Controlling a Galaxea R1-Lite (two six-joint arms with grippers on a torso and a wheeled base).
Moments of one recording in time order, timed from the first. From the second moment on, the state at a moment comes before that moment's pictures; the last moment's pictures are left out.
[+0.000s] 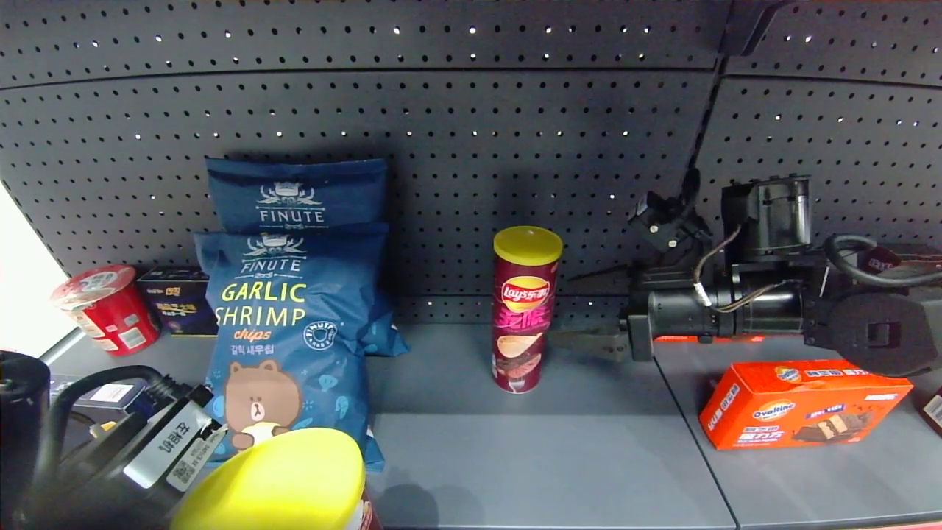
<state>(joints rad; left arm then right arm) -0.57 1.18 -0.46 -0.24 -0.85 0.10 0.46 1.76 -1.11 -0.31 0.68 -0.30</state>
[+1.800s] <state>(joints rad) -0.56 1.16 -0.43 -0.24 -0.85 0.10 0.48 2.04 -1.21 -0.42 0.82 -0.30</state>
